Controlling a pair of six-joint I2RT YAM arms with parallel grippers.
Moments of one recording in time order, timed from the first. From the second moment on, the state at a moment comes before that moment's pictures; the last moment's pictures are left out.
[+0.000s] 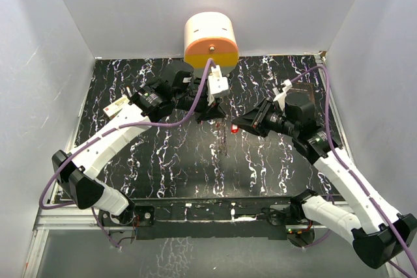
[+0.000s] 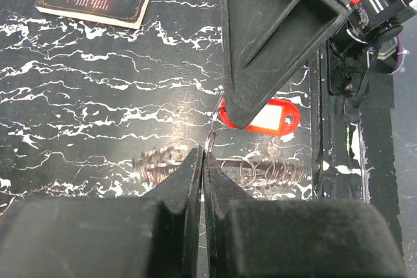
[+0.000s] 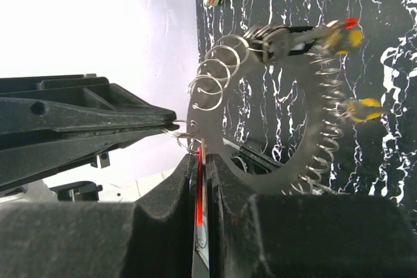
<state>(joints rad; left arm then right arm) -0.74 1.47 1.52 -0.61 0.65 0.39 0.44 0.93 0.96 -0.43 -0.43 1.13</state>
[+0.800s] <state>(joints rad) -0.74 1.45 1.51 -0.66 0.65 0.43 0.44 0.95 1.01 -0.43 -0.41 1.10</state>
